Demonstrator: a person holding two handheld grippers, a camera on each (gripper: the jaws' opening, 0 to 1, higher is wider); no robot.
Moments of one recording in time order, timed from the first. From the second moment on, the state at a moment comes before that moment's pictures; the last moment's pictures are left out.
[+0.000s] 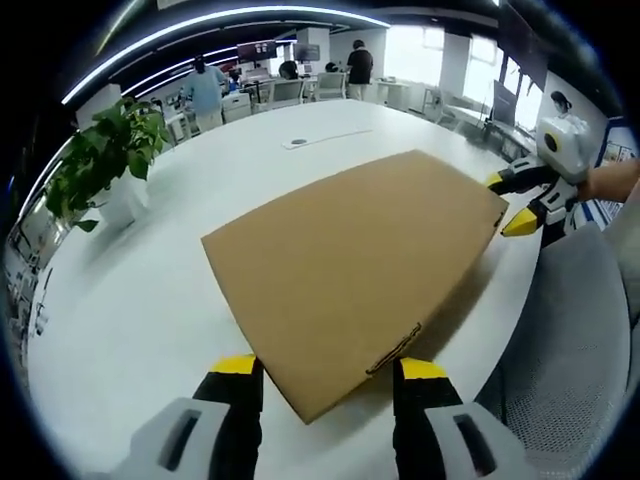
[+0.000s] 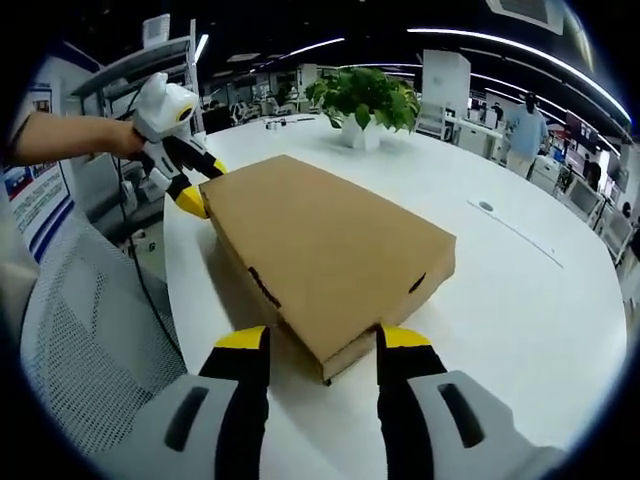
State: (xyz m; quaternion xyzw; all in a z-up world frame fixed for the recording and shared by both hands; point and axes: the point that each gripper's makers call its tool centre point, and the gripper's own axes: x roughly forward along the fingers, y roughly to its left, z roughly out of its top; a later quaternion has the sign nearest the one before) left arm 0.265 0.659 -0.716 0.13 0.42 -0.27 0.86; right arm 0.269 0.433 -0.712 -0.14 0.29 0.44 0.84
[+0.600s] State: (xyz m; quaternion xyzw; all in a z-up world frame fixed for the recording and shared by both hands) left arm 0.264 0.656 -0.677 0.11 0.38 -0.27 0.88; right arm 0.267 0.434 -0.677 -0.15 0.25 0.44 0.85
